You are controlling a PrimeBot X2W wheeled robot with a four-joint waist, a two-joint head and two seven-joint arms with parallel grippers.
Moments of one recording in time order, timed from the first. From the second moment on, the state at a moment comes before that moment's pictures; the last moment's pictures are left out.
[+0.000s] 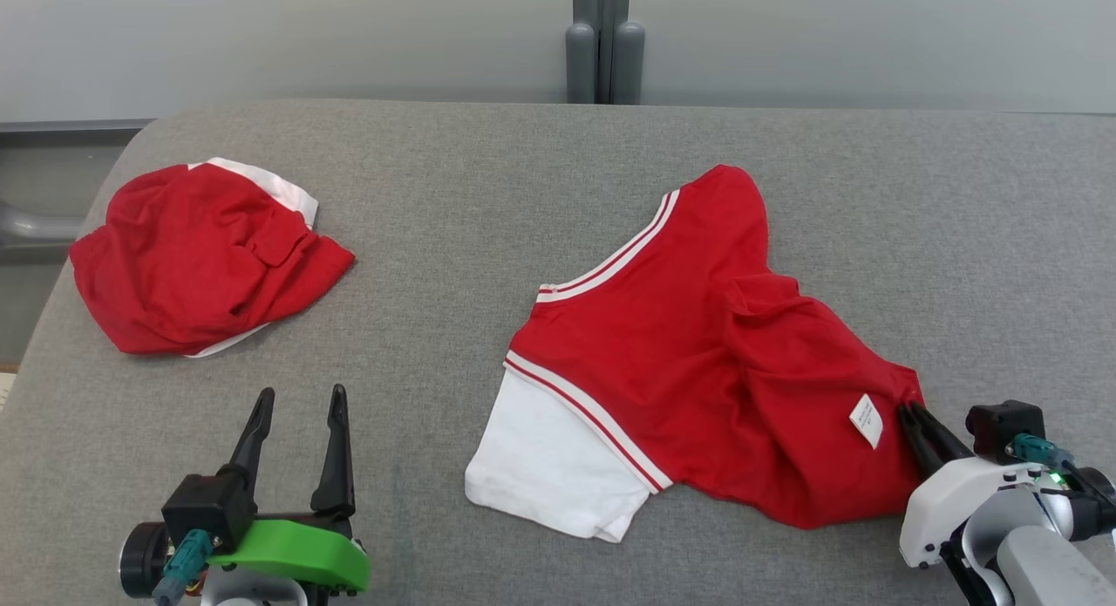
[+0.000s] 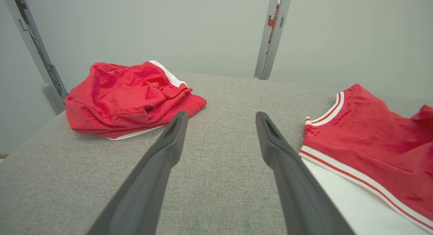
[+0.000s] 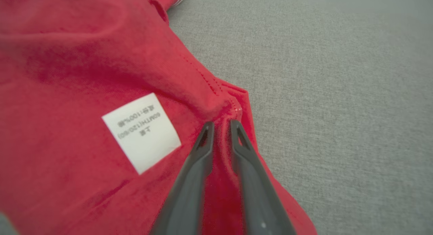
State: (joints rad) left arm -0.05 0.05 -0.03 0.26 -0.20 -0.12 -0.26; right arm -0.22 -0.31 0.21 0.63 0.33 0.13 -0.16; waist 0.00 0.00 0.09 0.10
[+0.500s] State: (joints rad) left arm -0.05 0.05 -0.03 0.26 -0.21 -0.11 -0.26; right arm -0.13 -0.30 0.06 0.42 0.30 0.13 -0.26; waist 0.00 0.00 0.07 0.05
